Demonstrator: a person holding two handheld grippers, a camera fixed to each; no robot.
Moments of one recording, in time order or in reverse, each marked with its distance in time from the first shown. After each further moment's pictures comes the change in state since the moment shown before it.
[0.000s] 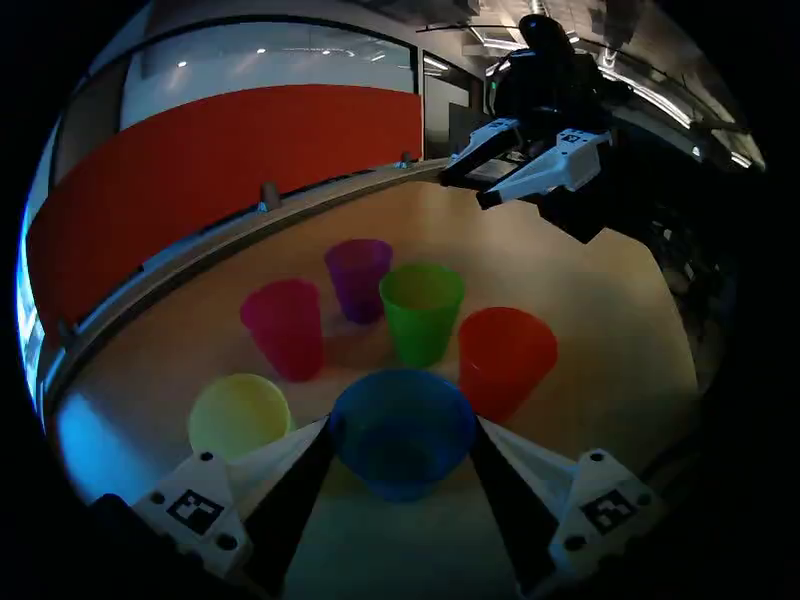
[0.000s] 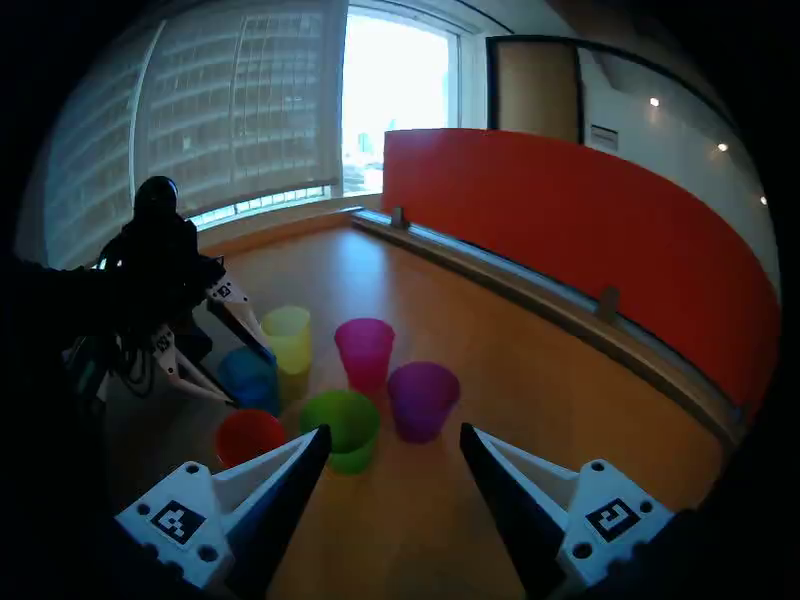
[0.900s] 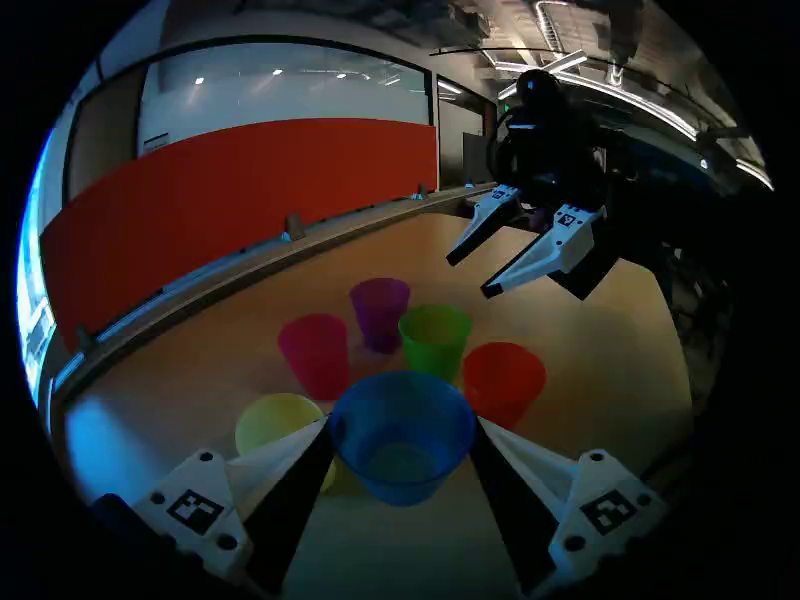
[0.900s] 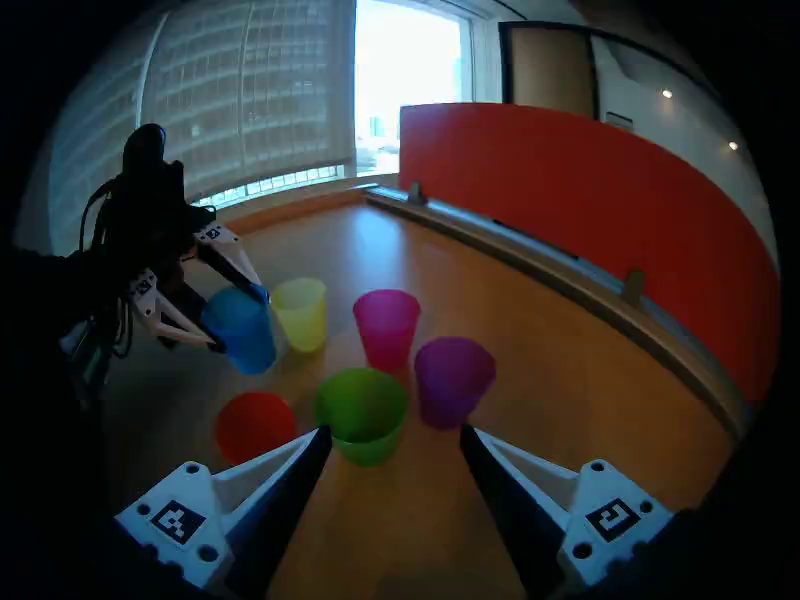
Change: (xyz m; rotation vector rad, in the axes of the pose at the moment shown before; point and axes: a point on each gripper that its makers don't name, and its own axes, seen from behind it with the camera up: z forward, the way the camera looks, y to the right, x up) left arm 0.024 -0.014 -0.041 0.061 0.093 -0.018; right arm -0.030 -0.020 0.030 0.045 -0.066 -0.013
